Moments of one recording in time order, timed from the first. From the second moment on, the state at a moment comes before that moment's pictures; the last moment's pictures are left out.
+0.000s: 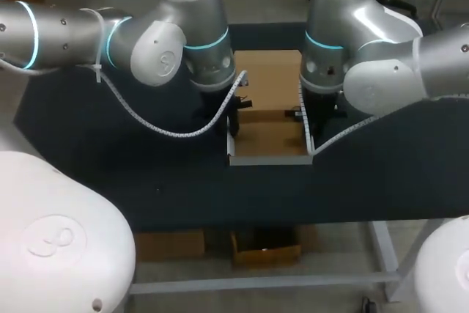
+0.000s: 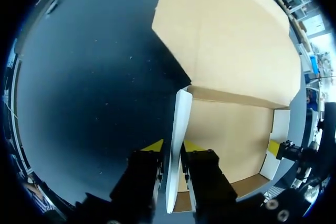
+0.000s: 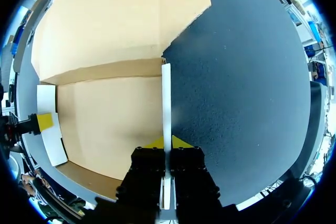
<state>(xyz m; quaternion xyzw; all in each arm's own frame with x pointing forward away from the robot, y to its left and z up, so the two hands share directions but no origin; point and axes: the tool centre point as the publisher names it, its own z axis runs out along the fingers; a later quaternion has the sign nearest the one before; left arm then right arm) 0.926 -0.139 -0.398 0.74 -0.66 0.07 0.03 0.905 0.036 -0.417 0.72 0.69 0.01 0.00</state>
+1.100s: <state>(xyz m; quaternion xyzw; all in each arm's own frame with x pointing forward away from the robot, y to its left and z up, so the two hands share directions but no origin) 0.926 -0.132 -0.408 0.75 -0.66 0.03 0.01 0.905 0.039 -0.417 0.72 0.69 0.01 0.00</state>
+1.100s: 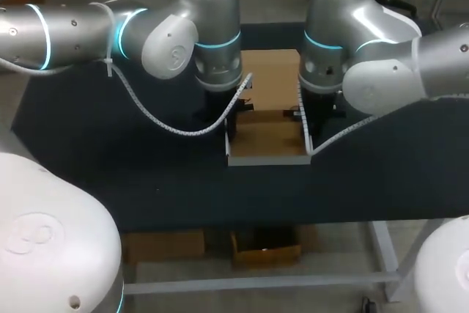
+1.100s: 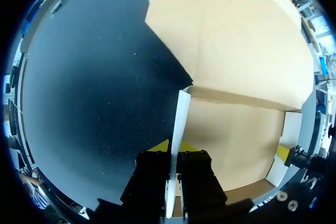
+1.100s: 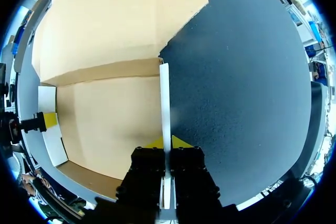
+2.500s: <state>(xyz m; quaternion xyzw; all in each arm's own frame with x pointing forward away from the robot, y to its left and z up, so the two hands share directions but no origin) 0.923 -0.100 -0.408 0.72 -0.69 0.02 -0.04 0.890 0.022 -0.330 0.50 0.84 0.18 0.05</state>
